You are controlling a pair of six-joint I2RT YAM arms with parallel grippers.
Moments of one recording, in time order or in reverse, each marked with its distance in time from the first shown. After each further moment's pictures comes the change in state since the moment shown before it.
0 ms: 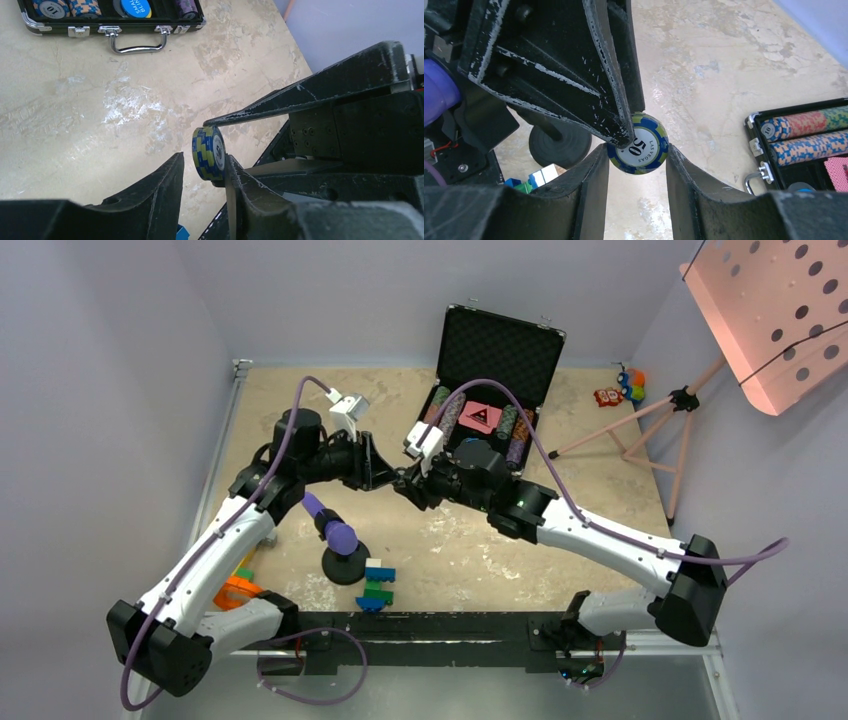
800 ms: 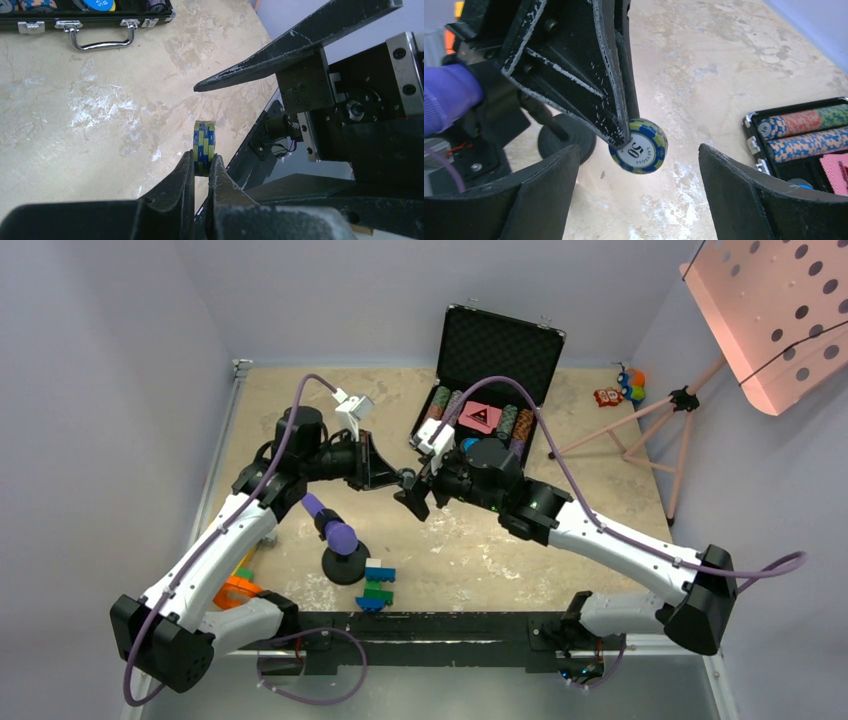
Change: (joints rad) left arm 0.005 0.034 0.000 0.037 0.127 -0.043; right arm -0.008 -0.054 0.000 -0.029 0.012 0.013
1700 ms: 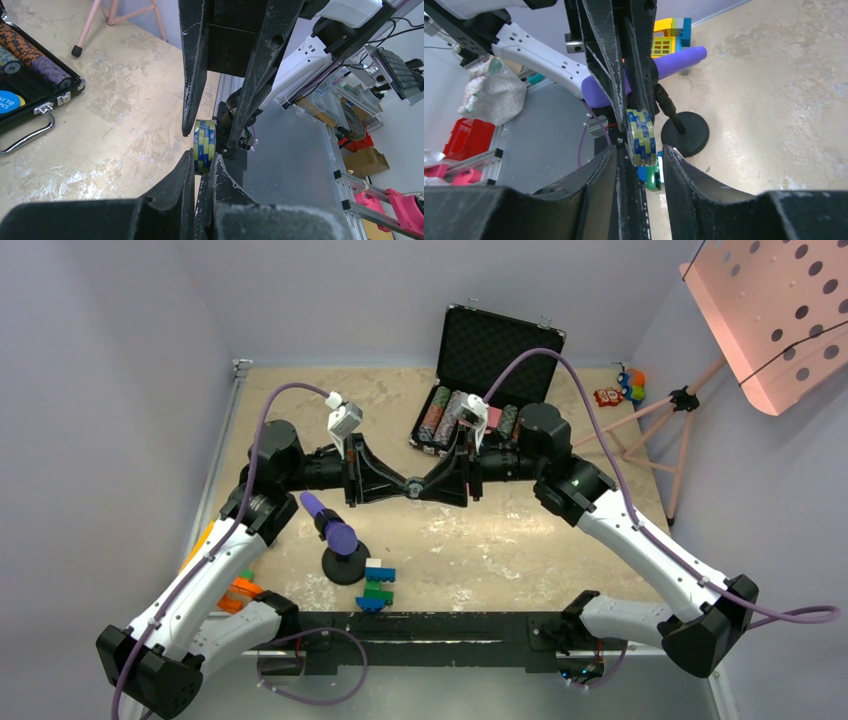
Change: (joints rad) left arm -0.020 -0.153 -0.106 0.367 0.321 -0.002; right arm -0.270 -0.093 0.096 -0.129 -0.758 0.289
